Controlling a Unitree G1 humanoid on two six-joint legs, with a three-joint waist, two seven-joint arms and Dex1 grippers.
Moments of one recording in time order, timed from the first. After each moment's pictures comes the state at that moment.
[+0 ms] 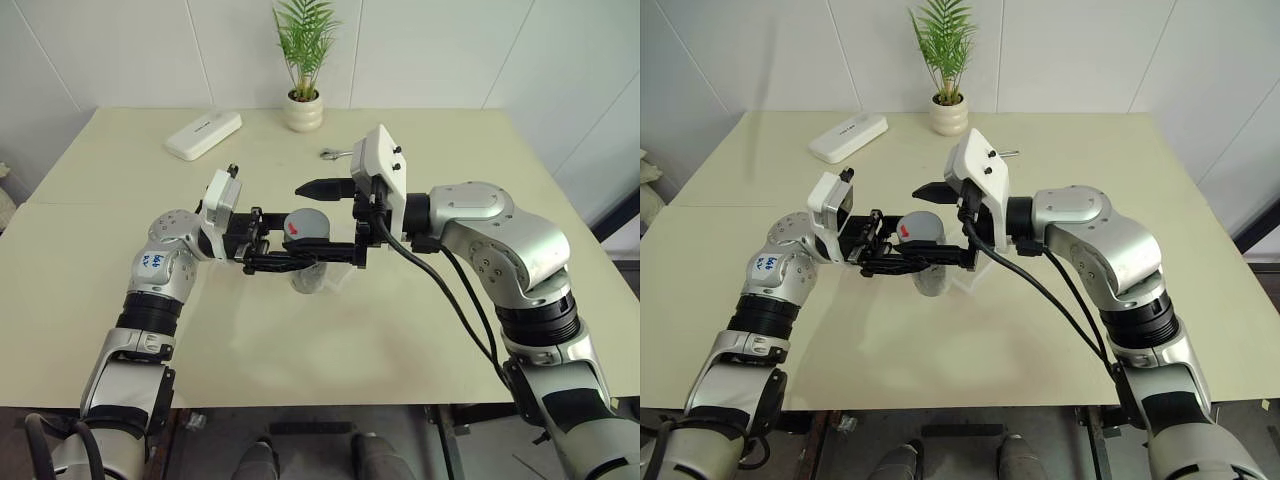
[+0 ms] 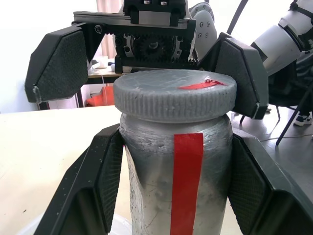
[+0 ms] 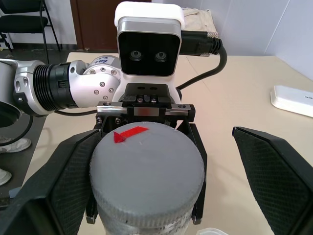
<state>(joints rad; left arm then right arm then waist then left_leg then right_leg) -0.89 0.49 -0.05 0.45 -0.62 0.14 -1.50 -0.97 -0.48 0.19 -0.23 0.54 0.77 0.89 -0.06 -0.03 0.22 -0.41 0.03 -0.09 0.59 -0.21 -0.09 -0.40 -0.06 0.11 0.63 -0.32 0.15</state>
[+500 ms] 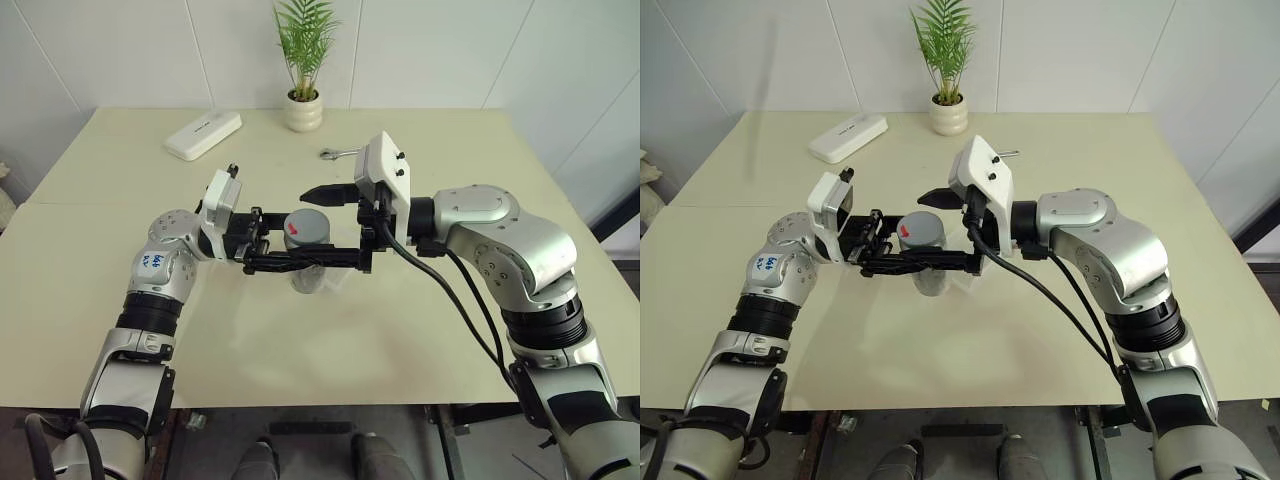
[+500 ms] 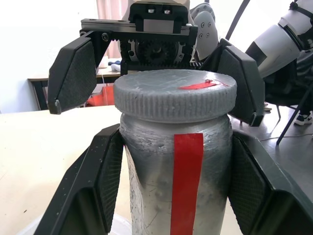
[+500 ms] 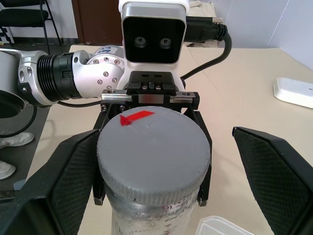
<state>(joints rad) -0.89 0.49 -0.05 0.45 -0.62 0.14 -1.50 -0.96 -0.50 0.19 -0.26 0.55 0.79 0.90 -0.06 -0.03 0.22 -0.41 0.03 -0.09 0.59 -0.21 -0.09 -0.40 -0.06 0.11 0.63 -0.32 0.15</state>
